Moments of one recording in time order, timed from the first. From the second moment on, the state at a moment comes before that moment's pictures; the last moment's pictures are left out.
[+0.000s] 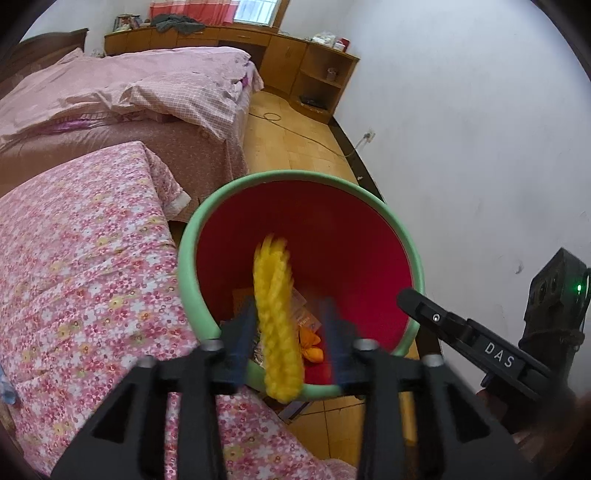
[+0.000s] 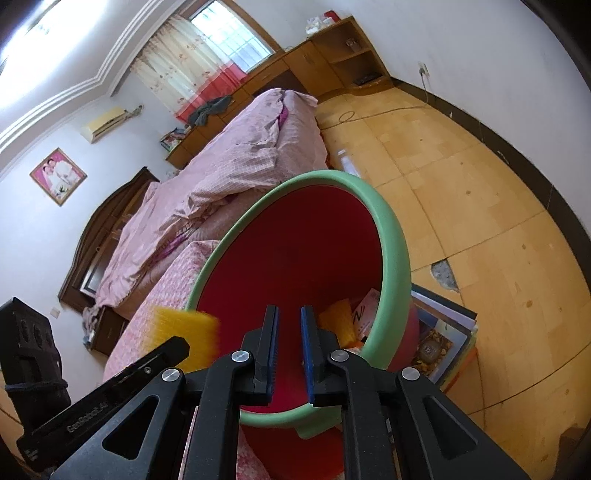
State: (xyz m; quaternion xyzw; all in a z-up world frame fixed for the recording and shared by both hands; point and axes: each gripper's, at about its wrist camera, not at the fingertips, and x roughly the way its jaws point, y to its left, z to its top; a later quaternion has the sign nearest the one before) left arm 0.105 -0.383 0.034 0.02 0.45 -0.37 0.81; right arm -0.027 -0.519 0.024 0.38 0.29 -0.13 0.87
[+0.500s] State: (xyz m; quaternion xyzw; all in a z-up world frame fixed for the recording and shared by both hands) left arm 0.110 -0.340 0.045 -0.02 0.44 -0.32 0.84; right arm -0.025 -0.501 0.033 0.36 0.29 -0.11 0.88
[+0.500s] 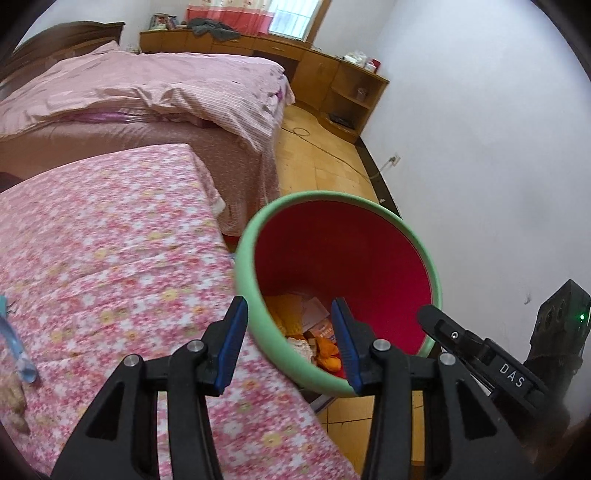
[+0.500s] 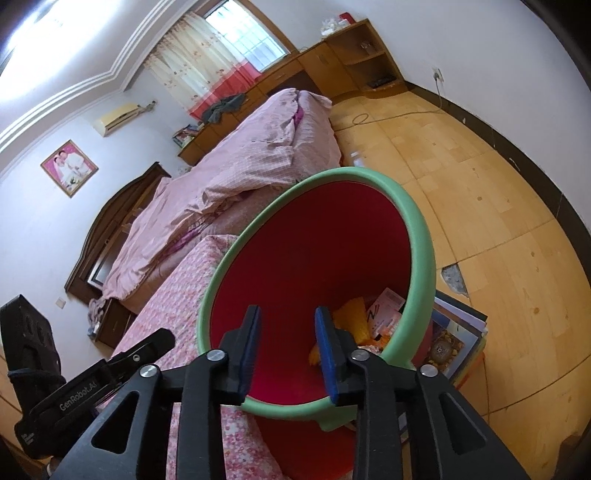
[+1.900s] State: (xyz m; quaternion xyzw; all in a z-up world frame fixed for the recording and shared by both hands) left arm 0.139 -0.148 0.002 -0.06 0.45 -0.09 0.89; right arm 0.011 -0.420 0.041 0.31 0.33 -0.06 0.89
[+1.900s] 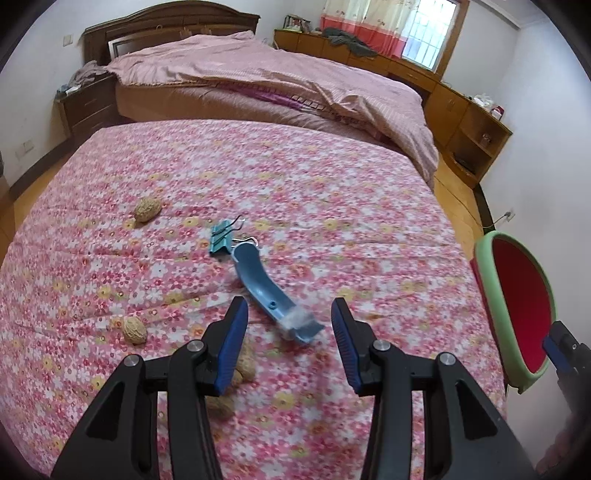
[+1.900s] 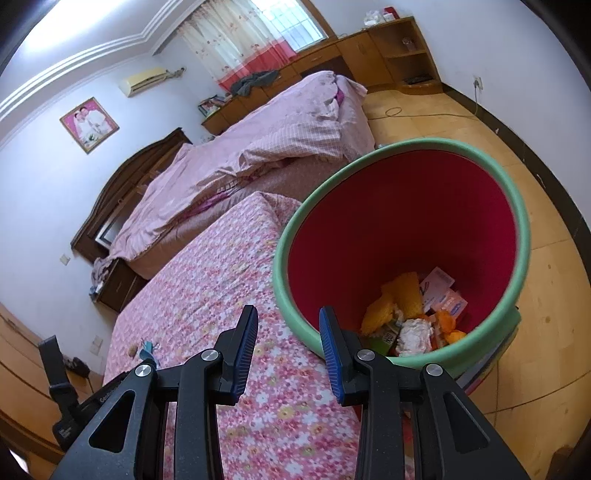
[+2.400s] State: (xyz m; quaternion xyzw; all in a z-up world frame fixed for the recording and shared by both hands) left arm 0.158 -0.160 -0.011 -0.04 0.45 -0.08 0.89; right arm 0.045 -0.413 0.043 0.28 0.34 -0.06 0.90
